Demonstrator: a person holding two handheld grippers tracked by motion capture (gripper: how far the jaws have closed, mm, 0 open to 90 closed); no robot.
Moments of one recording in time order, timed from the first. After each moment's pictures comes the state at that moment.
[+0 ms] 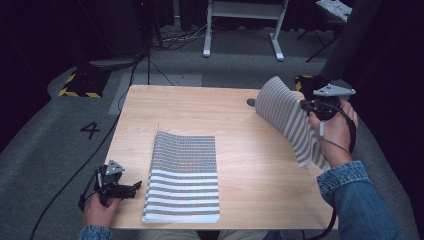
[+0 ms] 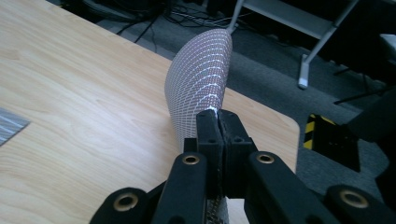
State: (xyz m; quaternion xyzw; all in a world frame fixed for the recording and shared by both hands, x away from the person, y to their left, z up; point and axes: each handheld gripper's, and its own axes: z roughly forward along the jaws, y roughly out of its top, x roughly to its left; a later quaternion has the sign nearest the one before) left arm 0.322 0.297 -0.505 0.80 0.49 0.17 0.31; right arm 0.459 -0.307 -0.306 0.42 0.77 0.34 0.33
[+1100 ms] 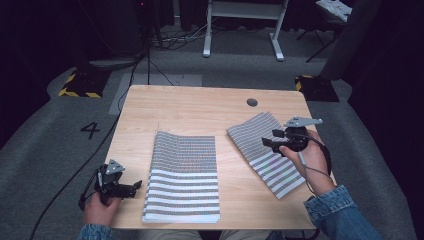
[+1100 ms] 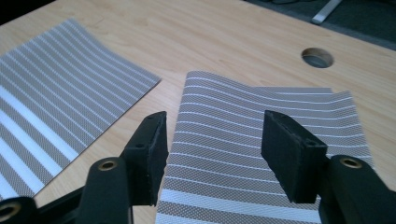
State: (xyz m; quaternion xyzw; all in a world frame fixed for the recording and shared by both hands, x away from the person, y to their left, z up) left arm 0.324 0.297 -0.504 0.80 0.48 0.17 0.31; right arm 0.420 -0.256 -0.380 0.39 0.81 0.41 0.17
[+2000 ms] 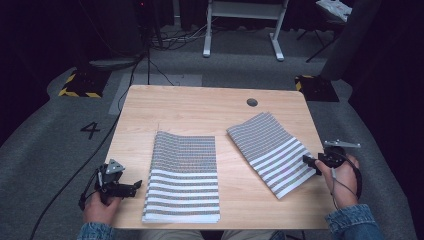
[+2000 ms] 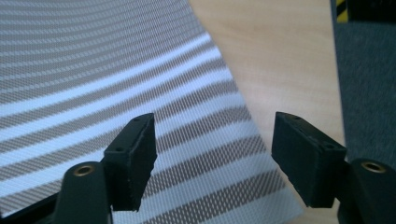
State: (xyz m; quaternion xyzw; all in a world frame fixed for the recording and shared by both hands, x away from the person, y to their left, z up) left arm 0.325 0.297 -0.505 0.80 0.49 0.17 0.31; right arm 0.400 -0.382 -0.458 0.60 0.72 0.30 0.19
